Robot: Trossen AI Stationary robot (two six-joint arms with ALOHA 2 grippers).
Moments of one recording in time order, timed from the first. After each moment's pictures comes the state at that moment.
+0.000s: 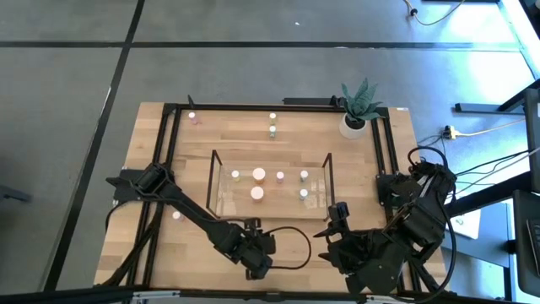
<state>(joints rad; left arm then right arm) -0.57 2.06 1.62 -0.74 -0.30 -0.64 0.81 1.88 2.33 -1.42 0.53 0.28</state>
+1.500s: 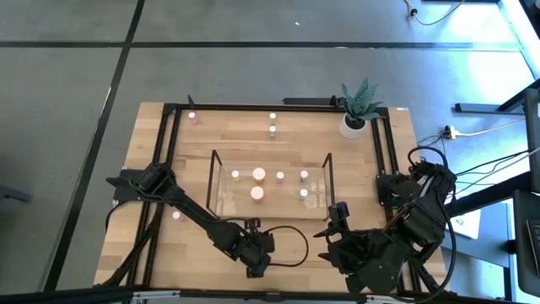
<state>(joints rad) -0.57 2.06 1.49 -0.56 -0.30 -0.64 0.81 1.88 2.33 -1.42 0.53 0.28</state>
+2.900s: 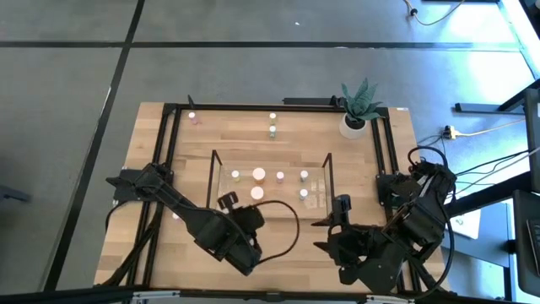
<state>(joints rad) -0.60 2.04 2.17 -1.57 -0.59 -1.04 0.81 1.88 2.33 -1.44 0.69 0.31</state>
